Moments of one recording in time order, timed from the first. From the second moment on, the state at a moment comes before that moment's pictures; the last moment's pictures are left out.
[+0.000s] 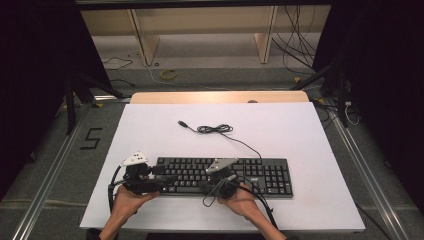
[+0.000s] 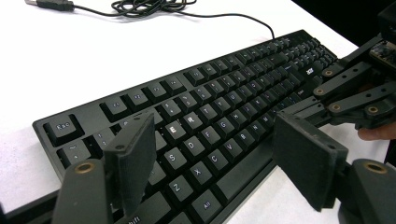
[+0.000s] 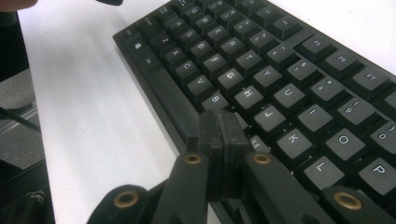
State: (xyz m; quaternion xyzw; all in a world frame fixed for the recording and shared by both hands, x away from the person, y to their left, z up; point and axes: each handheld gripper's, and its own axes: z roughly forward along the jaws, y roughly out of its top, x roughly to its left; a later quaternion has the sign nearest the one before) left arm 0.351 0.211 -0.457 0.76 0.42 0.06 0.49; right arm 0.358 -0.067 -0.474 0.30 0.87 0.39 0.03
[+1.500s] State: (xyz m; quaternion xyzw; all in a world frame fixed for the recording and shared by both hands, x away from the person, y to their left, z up) left arm 0.356 0.215 -0.460 0.78 0.42 0.06 0.46; right arm 0.381 -0.083 -0.446 0.33 0.83 0.44 0.04
